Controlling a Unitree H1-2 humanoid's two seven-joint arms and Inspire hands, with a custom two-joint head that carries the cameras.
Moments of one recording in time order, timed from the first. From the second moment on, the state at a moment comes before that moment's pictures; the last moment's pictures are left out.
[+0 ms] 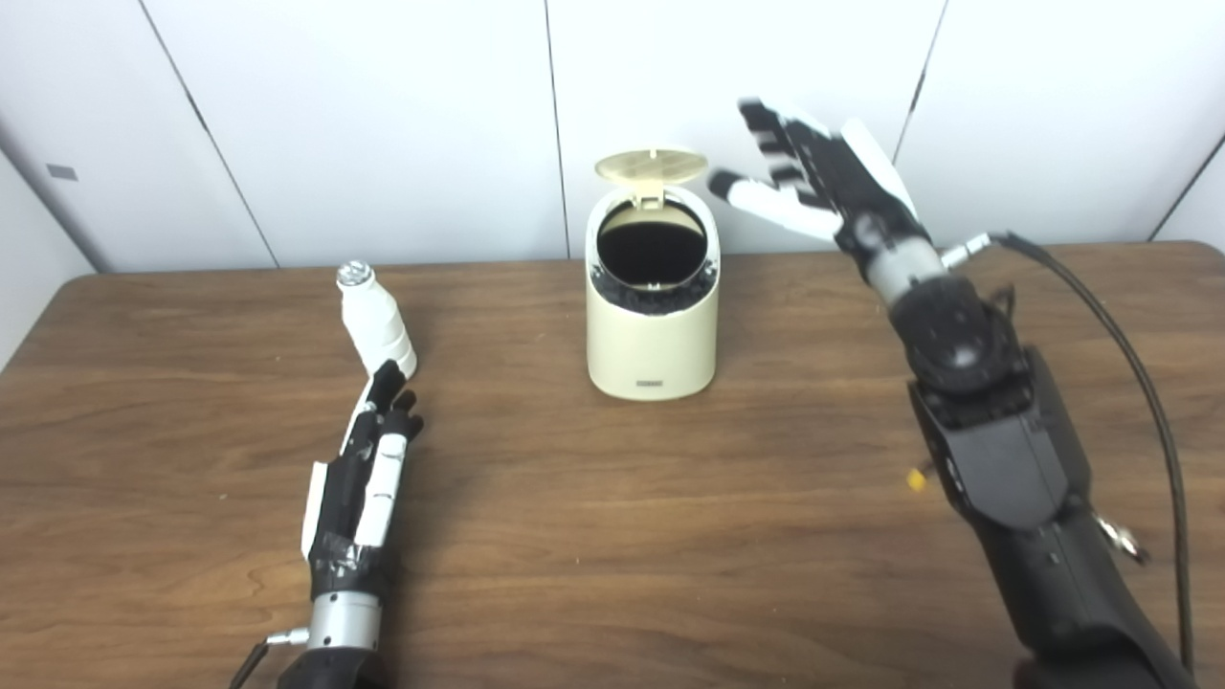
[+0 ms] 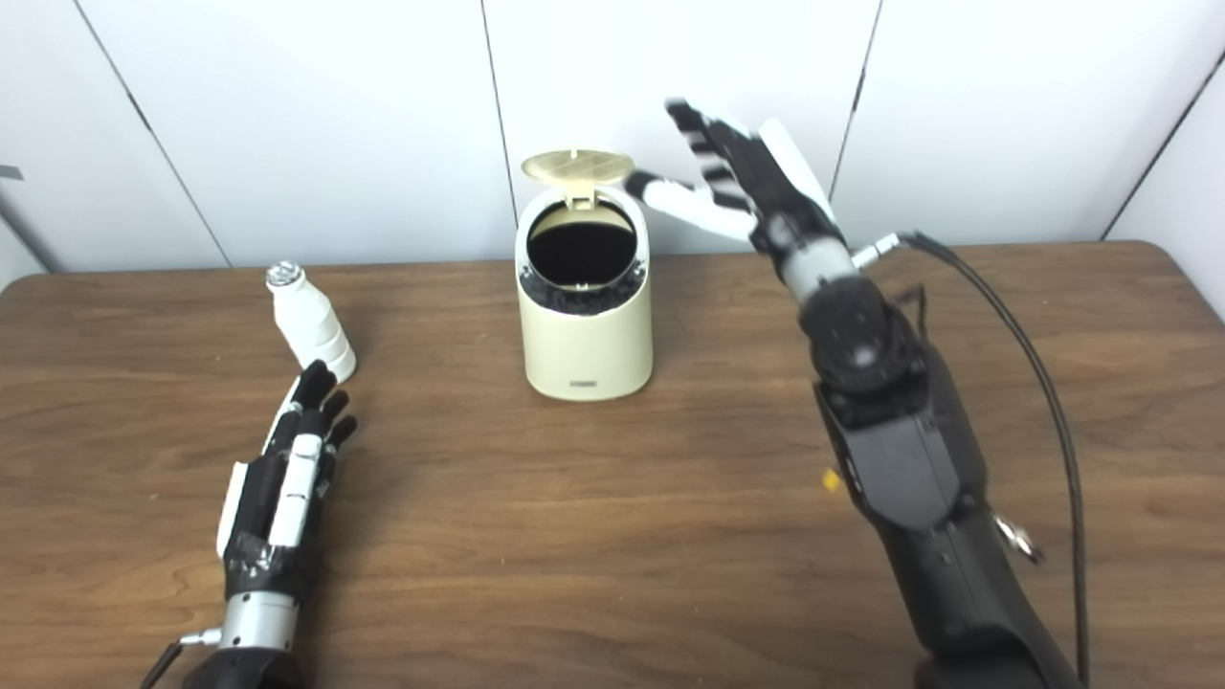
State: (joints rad) left arm 0.05 0.00 0.10 -0.09 -0.12 -0.10 -0.03; right arm -0.56 -0.26 0.09 -0.04 -0.33 0.41 0.16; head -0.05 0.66
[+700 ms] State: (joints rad) left arm 0.05 0.01 0.10 -0.09 -0.13 -0.09 -0.04; right arm -0.18 -0.08 -0.15 -0.21 0.10 0.38 0.14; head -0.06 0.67
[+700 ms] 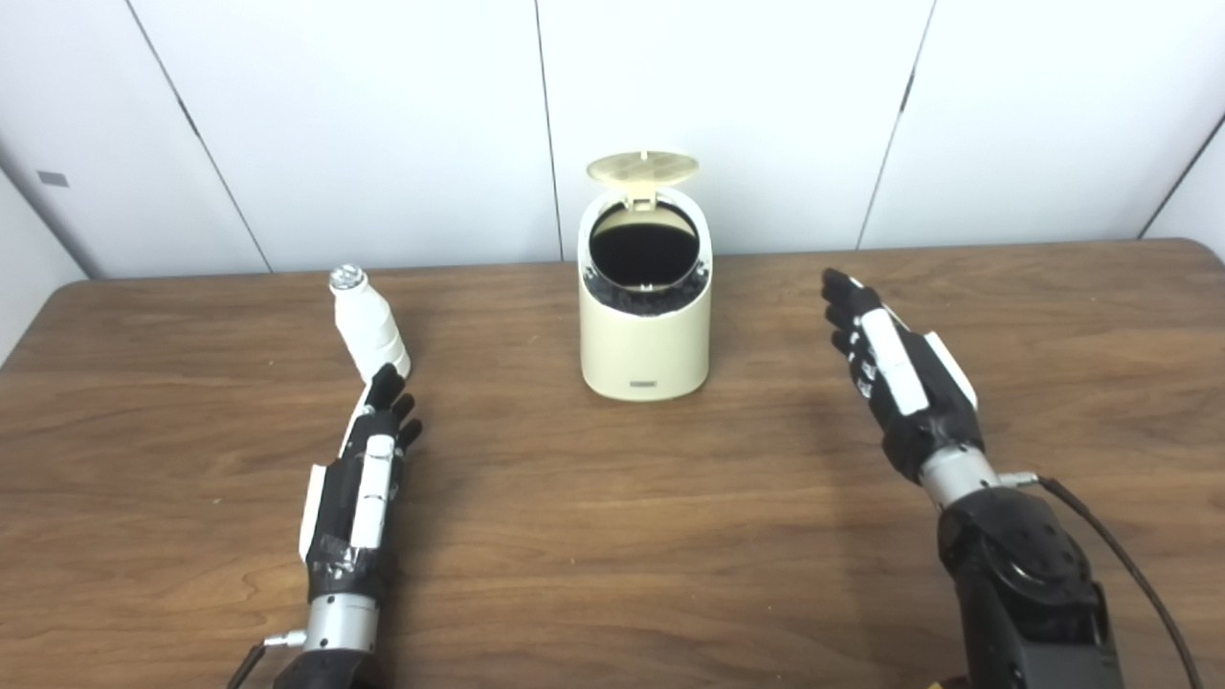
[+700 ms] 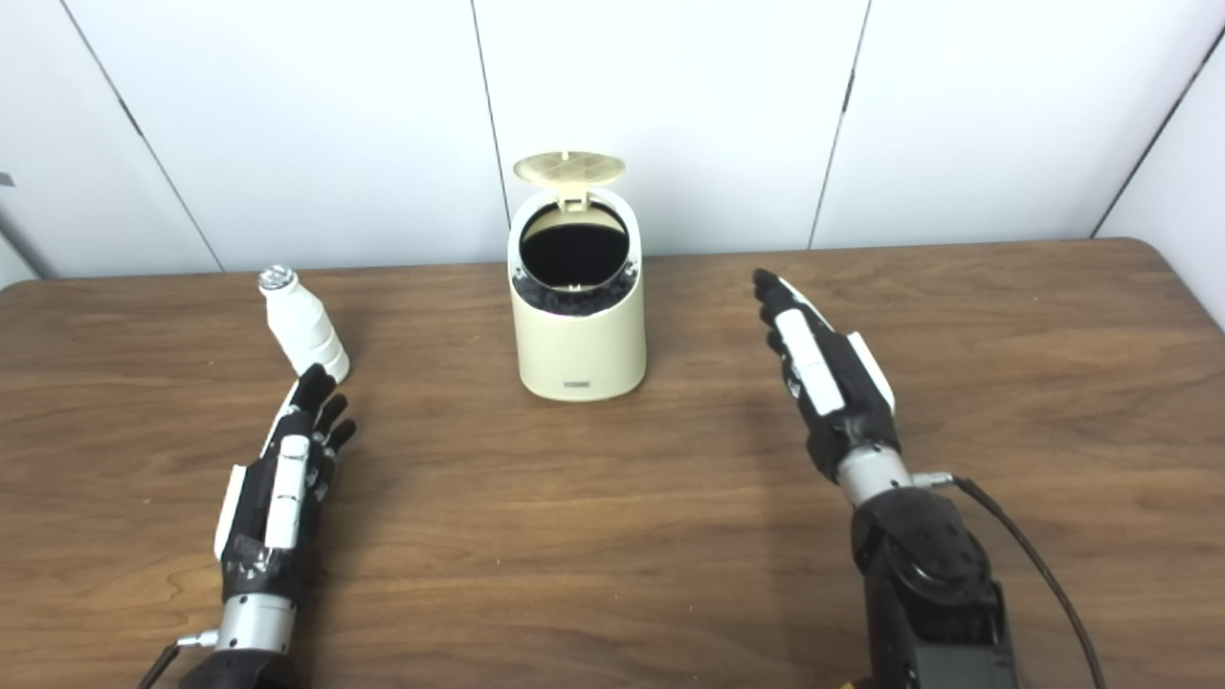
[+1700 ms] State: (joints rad) left arm 0.06 0.04 0.10 -0.10 -0.13 -0.07 -0.04; right arm -0.02 -0.07 -0.11 -0.06 0.13 -0.02 0.13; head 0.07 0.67
